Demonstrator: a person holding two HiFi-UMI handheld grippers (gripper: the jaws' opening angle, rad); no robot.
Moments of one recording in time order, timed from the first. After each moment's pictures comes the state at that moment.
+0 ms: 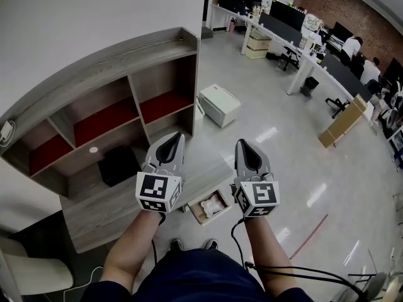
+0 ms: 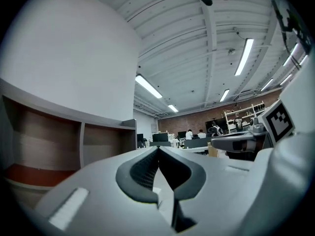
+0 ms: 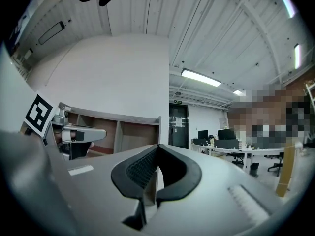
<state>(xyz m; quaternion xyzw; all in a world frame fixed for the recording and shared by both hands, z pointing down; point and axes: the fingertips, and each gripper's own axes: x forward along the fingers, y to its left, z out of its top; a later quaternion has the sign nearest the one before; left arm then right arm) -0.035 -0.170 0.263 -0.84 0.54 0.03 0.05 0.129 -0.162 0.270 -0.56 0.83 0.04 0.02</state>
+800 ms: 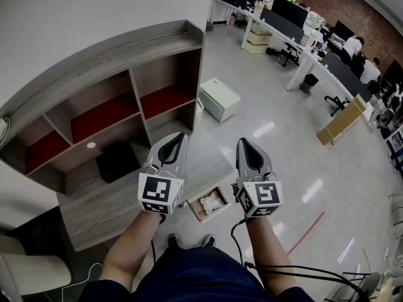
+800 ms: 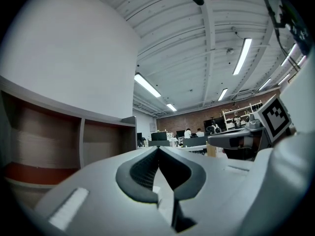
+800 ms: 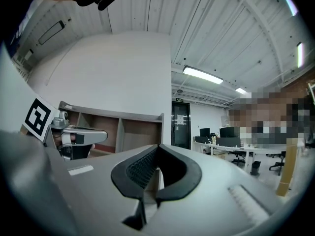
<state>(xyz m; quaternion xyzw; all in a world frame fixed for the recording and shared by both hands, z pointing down) -0.040 -0.176 0.276 -0.84 0.54 0.02 0.05 0.117 -0.171 0.278 -0.55 0.83 0.03 0.01</state>
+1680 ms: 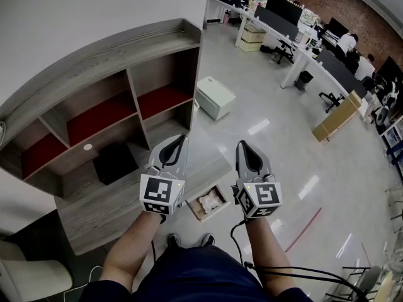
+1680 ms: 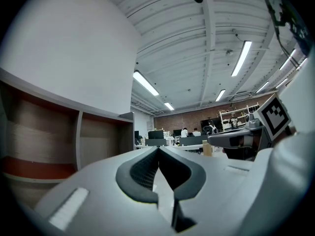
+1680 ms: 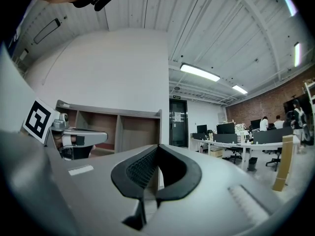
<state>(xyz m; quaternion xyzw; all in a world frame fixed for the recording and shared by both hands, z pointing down) -0.039 -0.177 0.294 -0.85 0.52 0.02 0.04 0.119 -0.165 0.293 -0.56 0.83 0.01 0.00</state>
